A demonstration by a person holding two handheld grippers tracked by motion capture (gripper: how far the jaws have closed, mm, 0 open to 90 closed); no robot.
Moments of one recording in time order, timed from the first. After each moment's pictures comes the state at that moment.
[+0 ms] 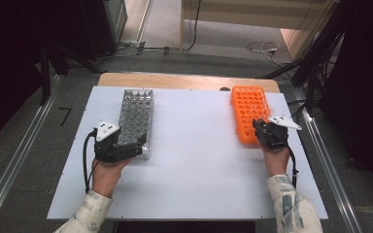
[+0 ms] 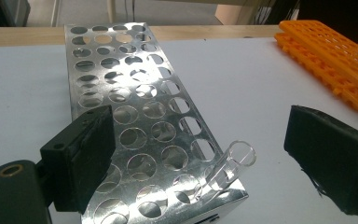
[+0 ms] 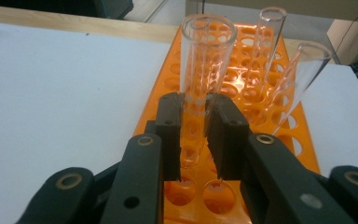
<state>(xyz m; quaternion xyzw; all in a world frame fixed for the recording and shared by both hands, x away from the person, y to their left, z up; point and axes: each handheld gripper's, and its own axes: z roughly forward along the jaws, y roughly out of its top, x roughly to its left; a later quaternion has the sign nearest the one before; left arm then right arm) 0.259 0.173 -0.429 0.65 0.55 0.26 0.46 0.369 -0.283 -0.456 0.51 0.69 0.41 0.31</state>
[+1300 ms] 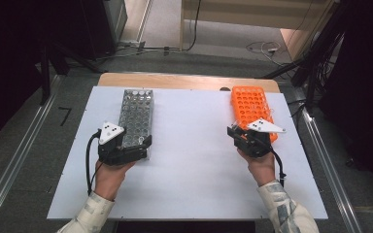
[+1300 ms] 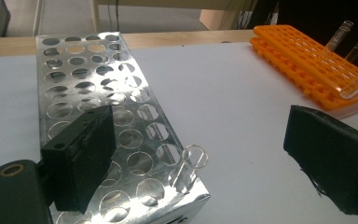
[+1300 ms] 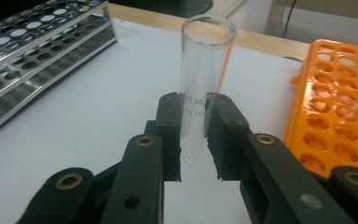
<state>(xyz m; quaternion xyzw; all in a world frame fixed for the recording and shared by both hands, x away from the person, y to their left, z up) 0.250 0.159 -0.420 0.66 0.52 0.25 0.48 0.326 -0.222 -0.430 0.41 0.76 0.45 0.23</state>
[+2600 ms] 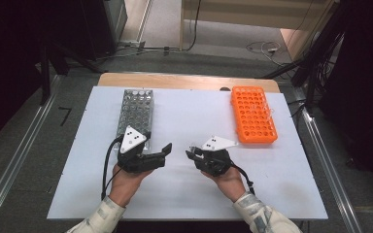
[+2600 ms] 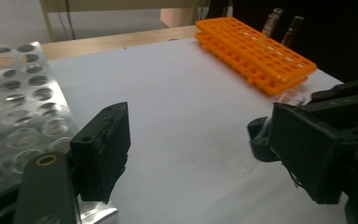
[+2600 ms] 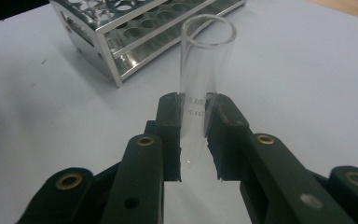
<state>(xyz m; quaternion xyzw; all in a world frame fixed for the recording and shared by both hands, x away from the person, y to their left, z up) 0.241 0.112 -0.419 0.70 0.45 0.22 0.51 0.285 -0.128 -0.455 0.30 0.84 0.44 0.14</state>
